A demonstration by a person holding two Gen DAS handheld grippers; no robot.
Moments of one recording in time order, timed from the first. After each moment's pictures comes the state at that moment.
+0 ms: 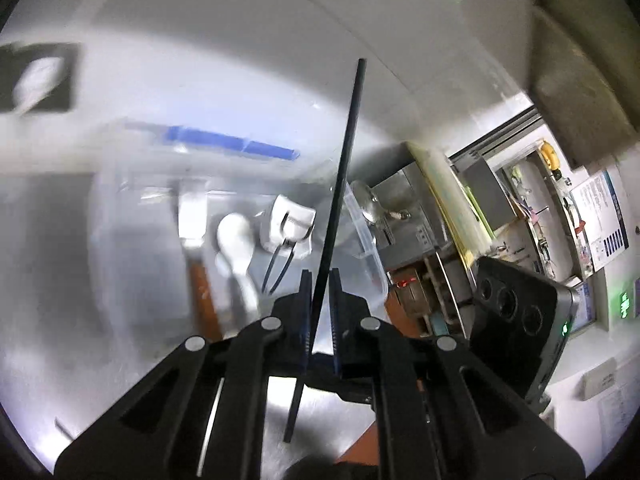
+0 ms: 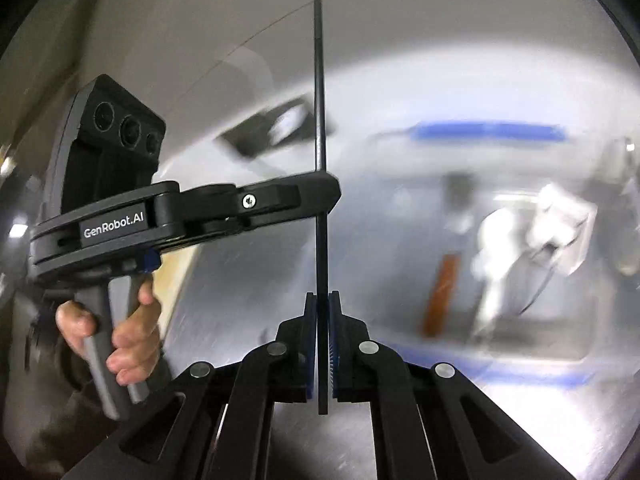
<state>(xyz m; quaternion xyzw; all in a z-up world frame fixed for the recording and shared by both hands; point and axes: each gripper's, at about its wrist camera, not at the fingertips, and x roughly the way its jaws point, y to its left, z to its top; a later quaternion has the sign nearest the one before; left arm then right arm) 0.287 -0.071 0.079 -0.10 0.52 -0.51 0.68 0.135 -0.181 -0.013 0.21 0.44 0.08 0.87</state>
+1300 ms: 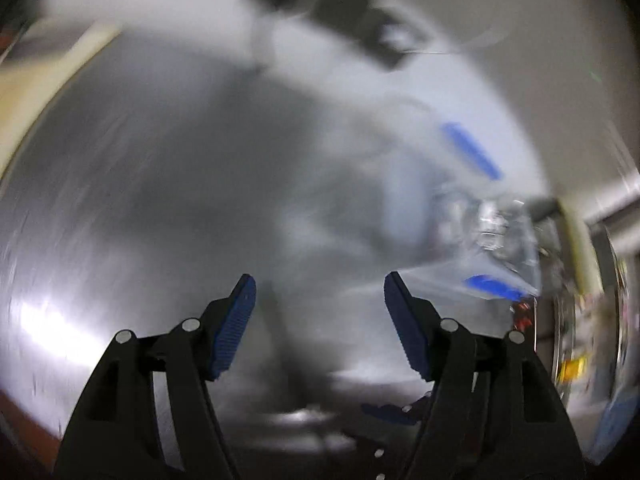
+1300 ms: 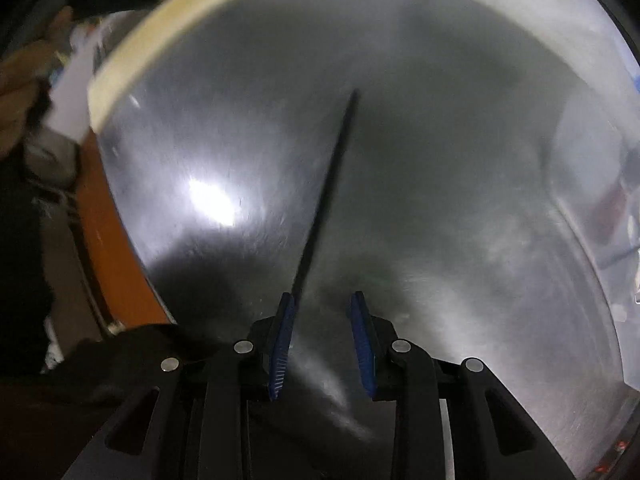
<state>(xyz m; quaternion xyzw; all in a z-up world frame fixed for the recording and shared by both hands) 0.234 0.232 -0.034 -0.15 0.55 -0.22 0.79 0.115 0.063 -0.234 -0.09 0.65 0.17 0.73</state>
